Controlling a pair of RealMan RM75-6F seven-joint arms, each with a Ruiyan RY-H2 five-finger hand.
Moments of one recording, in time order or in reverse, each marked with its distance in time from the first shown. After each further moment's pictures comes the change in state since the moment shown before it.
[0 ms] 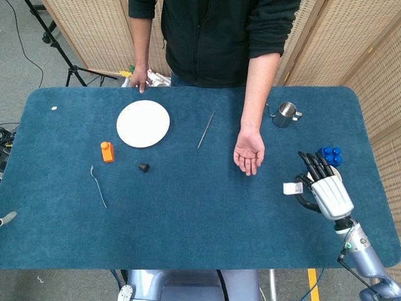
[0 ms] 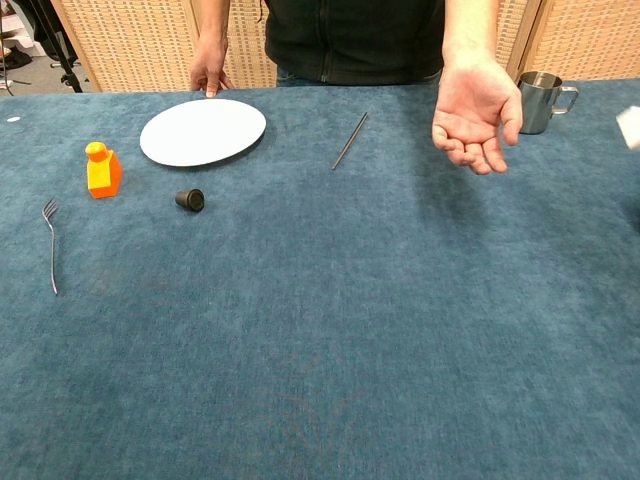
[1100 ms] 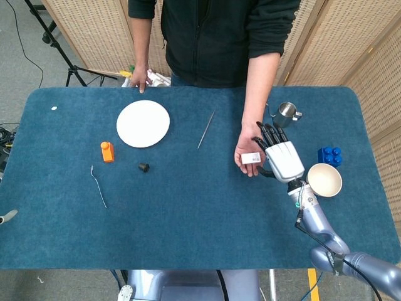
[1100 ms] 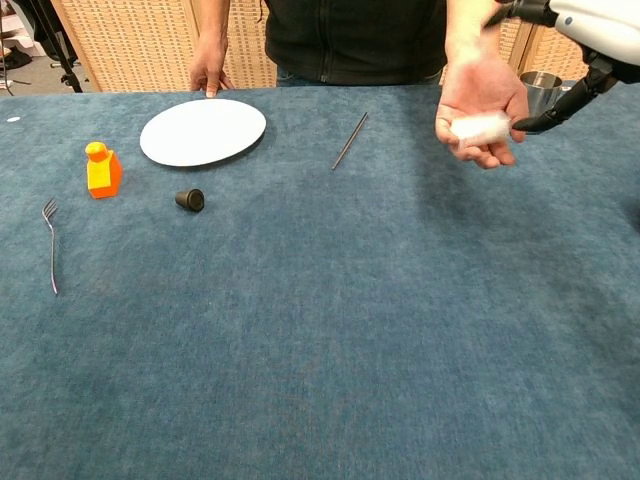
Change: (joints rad) left arm -0.023 0.002 -0.003 0.008 -0.024 -0.056 -0.006; right arm 0.250 -0.130 0.178 -0.079 0.286 -0.312 -0.285
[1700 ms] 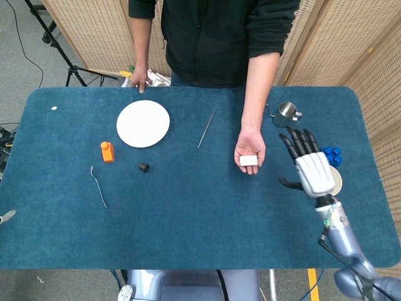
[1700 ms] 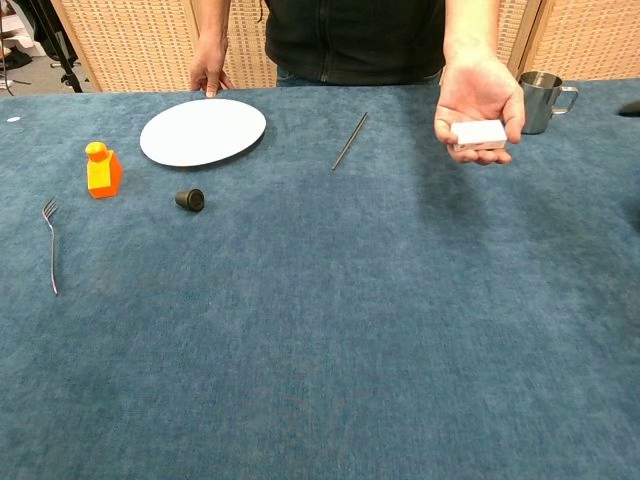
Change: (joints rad) left arm 0.006 -0.001 0.002 0.010 0.002 0.010 -0.017; right arm -0.187 0.171 -0.085 -0.145 -0.098 0.230 0.133
